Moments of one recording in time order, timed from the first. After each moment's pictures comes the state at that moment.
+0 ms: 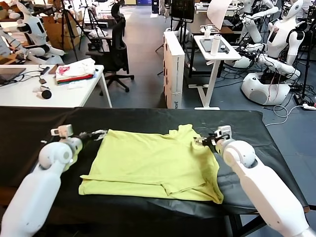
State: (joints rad) left arm 0.72 -0.98 -0.33 -1.45 -0.88 0.67 -0.09; right arm -0.61 1.07 0.03 1.45 0.71 -0.72 0.14
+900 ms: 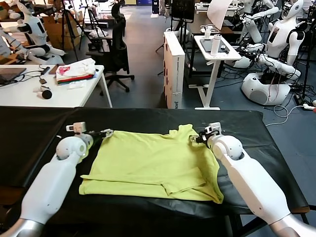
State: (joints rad) left arm 0.67 -1.03 -0.26 -1.32 -0.78 0.63 -0.05; right arm -0.77 0.99 0.14 1.65 0.74 -0.56 0.13
